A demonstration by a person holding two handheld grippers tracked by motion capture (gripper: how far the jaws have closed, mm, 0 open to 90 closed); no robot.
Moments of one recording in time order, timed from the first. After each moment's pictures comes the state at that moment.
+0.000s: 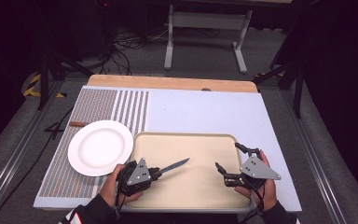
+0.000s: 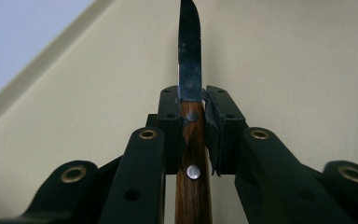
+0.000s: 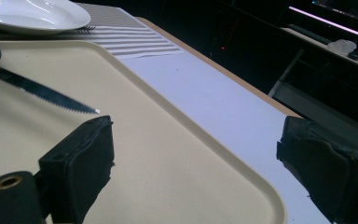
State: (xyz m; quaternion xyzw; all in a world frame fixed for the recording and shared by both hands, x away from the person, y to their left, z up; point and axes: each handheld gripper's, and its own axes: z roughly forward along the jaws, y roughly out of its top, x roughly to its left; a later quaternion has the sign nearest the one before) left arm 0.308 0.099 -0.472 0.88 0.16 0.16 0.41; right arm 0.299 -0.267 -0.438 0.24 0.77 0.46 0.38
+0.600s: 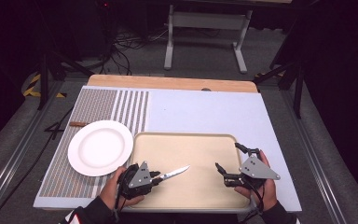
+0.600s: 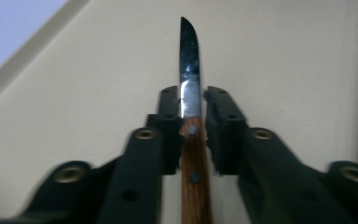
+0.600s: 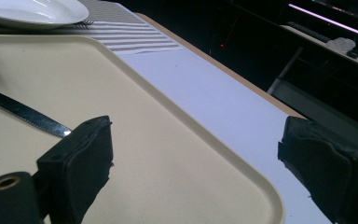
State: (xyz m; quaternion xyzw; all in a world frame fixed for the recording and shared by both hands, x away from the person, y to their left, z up) left arm 0.303 0.099 -0.469 0.89 0.13 0.16 0.40; right arm 0.299 -0.267 -0.439 0.24 0.77 0.46 0.38
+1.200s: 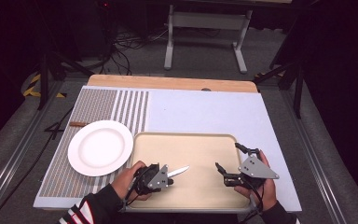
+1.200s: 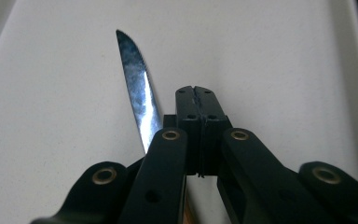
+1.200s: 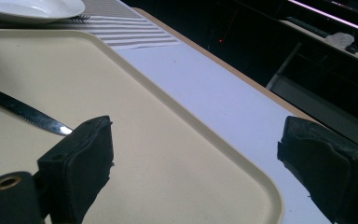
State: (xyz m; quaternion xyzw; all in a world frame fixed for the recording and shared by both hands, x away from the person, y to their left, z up) left arm 0.320 0.056 -0.471 0.94 -0.01 0.12 0.32; right arm 0.300 -0.267 -0.441 0.25 0.77 0.45 0.38
